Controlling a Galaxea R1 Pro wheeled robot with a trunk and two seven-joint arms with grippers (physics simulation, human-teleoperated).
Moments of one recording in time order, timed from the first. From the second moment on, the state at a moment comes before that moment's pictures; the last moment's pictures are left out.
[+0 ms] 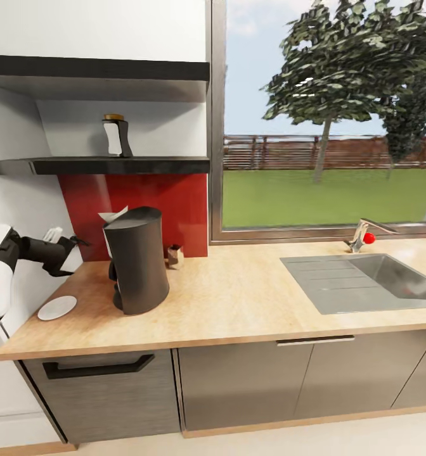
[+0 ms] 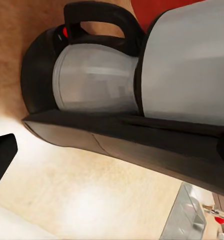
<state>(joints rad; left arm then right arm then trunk) -1.40 0.36 0.81 -0.37 0.62 1.01 0.55 0.00 0.02 -0.09 -0.18 -0.09 -0.18 0.00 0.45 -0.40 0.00</state>
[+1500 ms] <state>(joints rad) -1.07 0.37 0.06 -0.95 0.62 0.96 -0.15 0.00 0.03 -0.08 -0.18 -0.09 -0.18 0.00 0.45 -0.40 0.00</state>
